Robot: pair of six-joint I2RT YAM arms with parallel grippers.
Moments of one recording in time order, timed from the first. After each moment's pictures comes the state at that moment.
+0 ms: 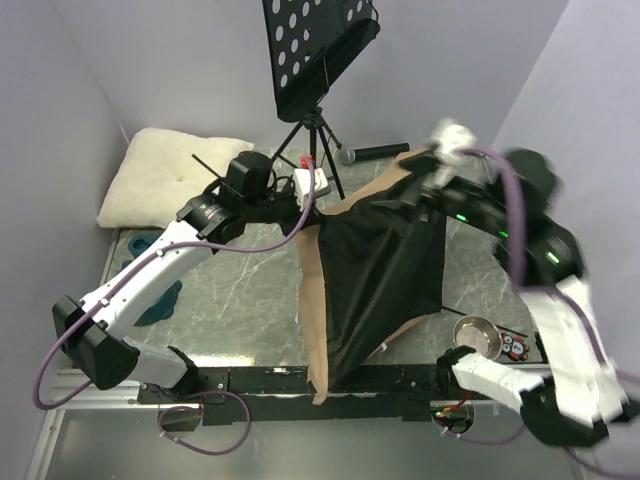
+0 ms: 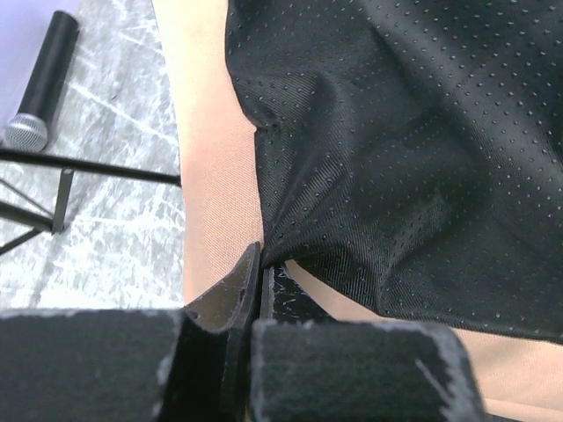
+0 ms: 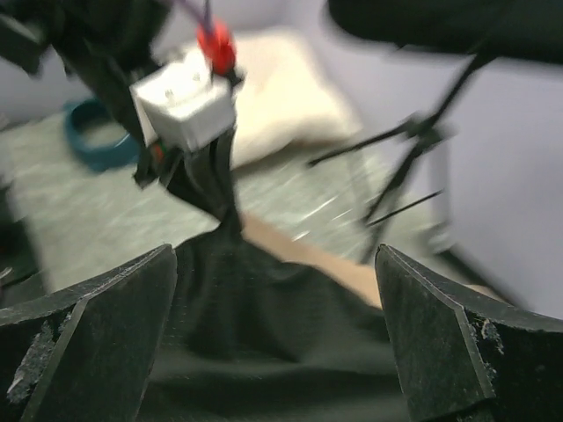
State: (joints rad) left arm -0.67 1.38 1.41 -0.48 0.51 0.33; right arm 0.42 1.01 1.62 -0.68 -0.52 -0.23
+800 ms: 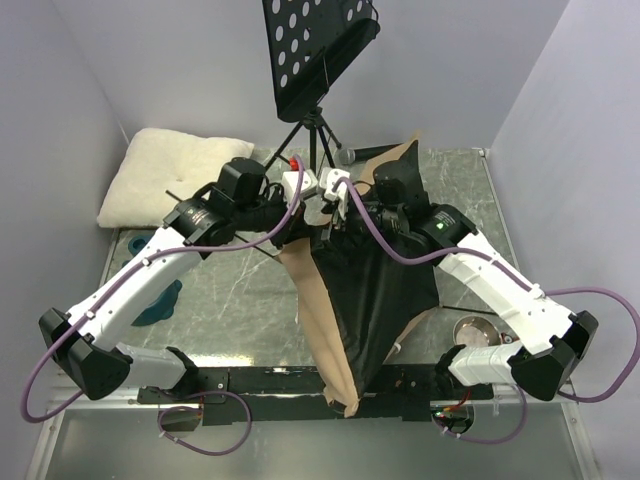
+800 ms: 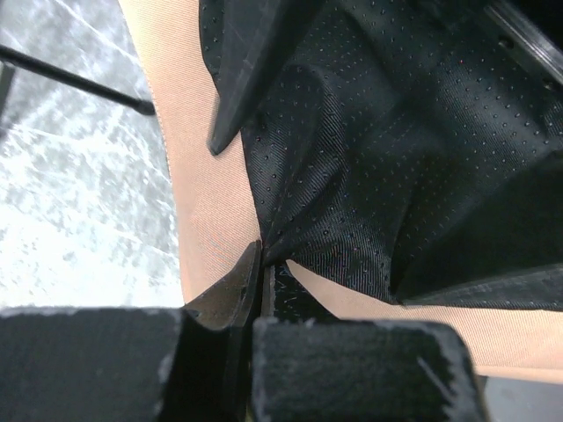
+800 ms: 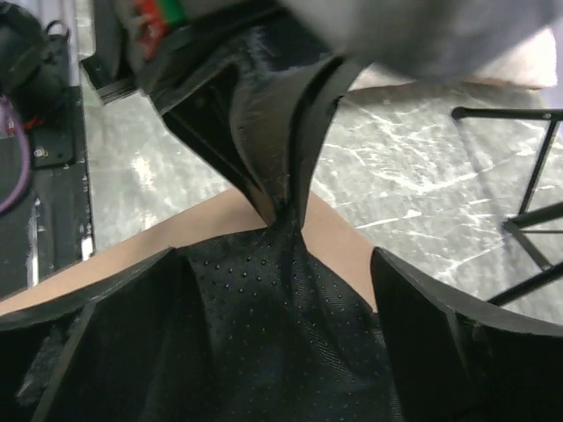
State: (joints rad) left arm -0.67 1.32 1.41 -0.64 0.45 0.17; right arm 0.71 1.27 1.39 -0.59 -0.51 -0.39
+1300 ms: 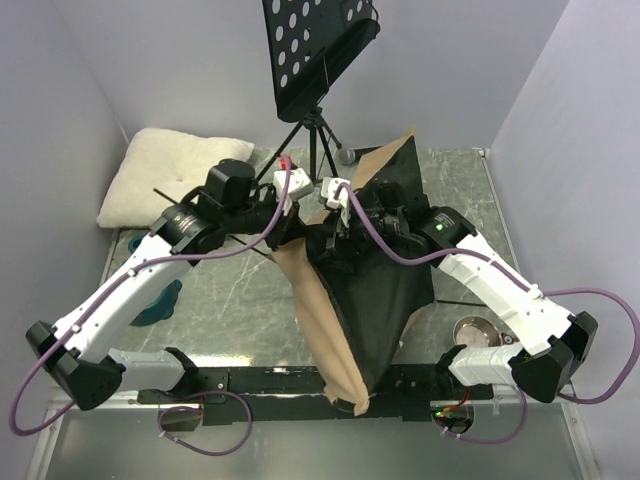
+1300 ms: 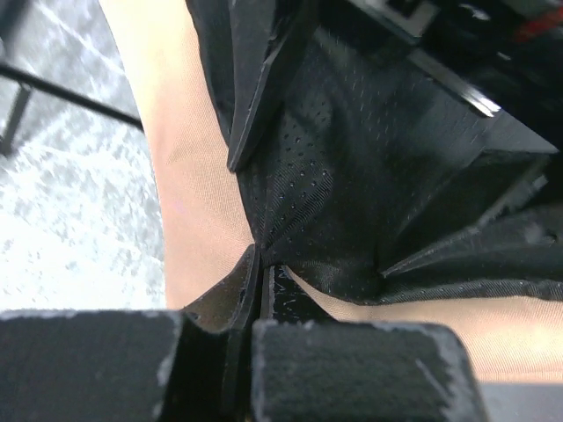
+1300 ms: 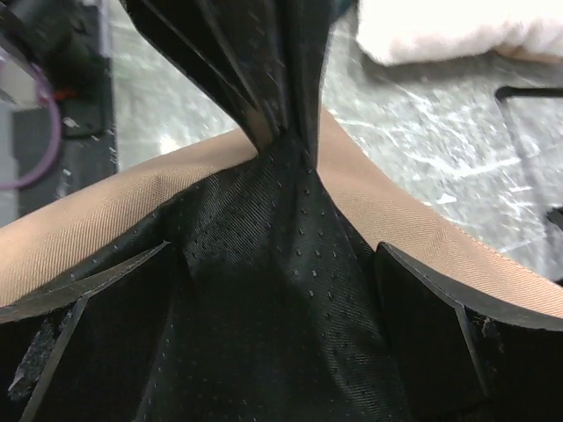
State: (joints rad) left arm -0.67 1.26 1.41 -0.64 0.45 0.14; right arm 0.68 1.26 1.34 -0.62 -0.58 -0.42
